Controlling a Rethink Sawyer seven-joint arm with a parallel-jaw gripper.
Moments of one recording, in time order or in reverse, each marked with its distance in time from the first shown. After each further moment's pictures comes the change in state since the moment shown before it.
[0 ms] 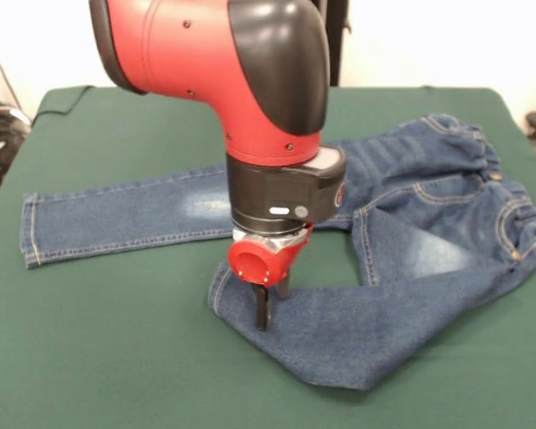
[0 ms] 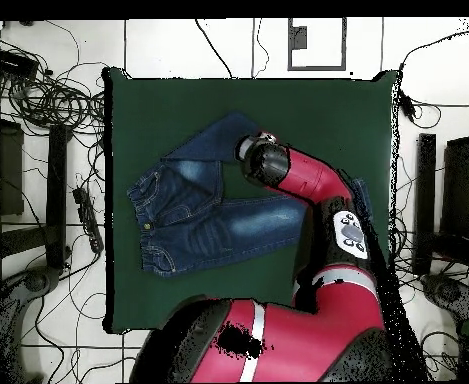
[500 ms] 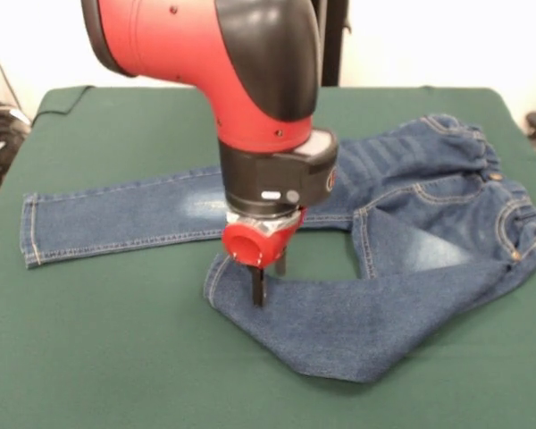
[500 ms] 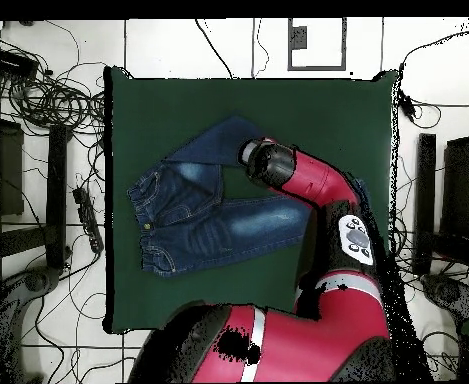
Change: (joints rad) arm 0.000 -0.036 -0.016 0.035 0.016 0.084 0.000
